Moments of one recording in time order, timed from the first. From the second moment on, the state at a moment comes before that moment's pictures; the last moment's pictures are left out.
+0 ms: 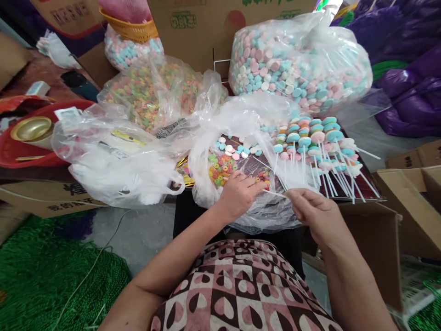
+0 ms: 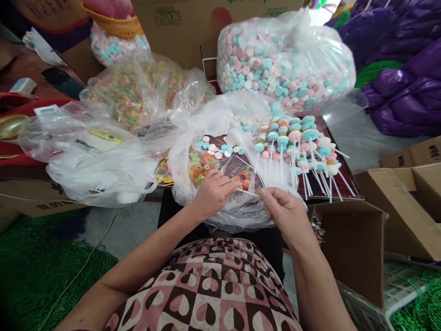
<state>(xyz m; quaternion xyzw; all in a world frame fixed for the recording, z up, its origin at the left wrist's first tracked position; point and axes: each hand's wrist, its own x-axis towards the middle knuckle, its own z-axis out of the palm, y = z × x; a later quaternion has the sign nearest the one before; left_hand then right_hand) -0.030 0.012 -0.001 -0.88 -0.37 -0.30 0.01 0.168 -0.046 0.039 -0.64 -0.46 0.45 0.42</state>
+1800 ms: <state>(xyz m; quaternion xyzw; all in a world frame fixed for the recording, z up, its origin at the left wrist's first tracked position) -0.025 0.001 0.021 -0.48 -0.36 -0.36 -0.72 0.135 -0.030 0.041 -0.38 -0.25 0.57 0.68</state>
